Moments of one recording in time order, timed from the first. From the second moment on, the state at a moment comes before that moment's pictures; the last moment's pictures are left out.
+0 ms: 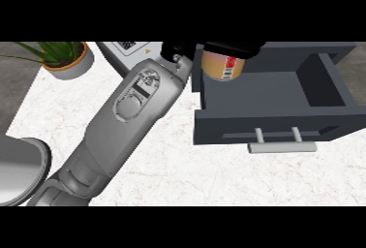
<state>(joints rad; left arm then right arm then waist) -1.16 0.00 -0.22 -1.04 0.08 0.50 0.30 0.28 -0.04 -0.30 -2.19 -0.14 0.22 0.12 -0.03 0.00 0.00</state>
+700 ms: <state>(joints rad) -1.43 0.00 -0.28 -0.63 0.26 0.55 0.18 0.24 -0.03 -0.27 -2.15 -0.10 0.22 0.09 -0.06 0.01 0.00</state>
